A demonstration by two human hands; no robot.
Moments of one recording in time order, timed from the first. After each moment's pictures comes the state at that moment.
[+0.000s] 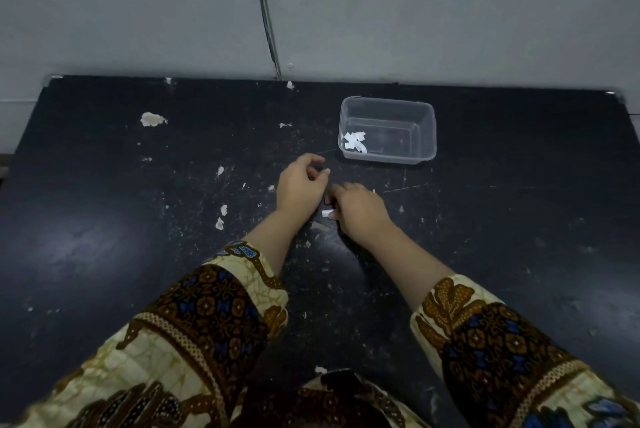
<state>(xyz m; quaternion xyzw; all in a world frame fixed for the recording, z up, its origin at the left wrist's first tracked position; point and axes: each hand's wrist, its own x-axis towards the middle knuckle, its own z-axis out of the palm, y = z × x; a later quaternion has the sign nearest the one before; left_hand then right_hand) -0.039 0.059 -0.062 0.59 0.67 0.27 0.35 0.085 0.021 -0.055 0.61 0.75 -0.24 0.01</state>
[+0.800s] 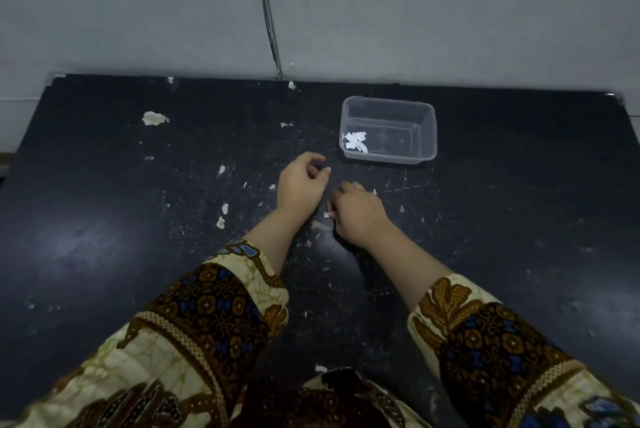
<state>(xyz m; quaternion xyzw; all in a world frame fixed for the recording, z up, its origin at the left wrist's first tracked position) -0.038 0.059 -0.061 0.58 0.67 0.28 0.36 0.083 0.018 -0.058 0.60 0.77 -0.21 0.04</state>
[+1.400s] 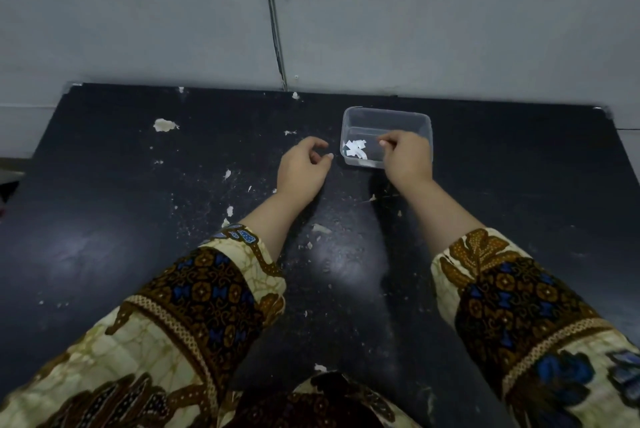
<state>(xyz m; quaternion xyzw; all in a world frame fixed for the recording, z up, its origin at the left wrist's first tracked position) -0.040 0.074 -0.024 0.60 0.66 0.29 0.35 0.141 0.081 -0.021 0.77 0.54 -0.23 -0.26</state>
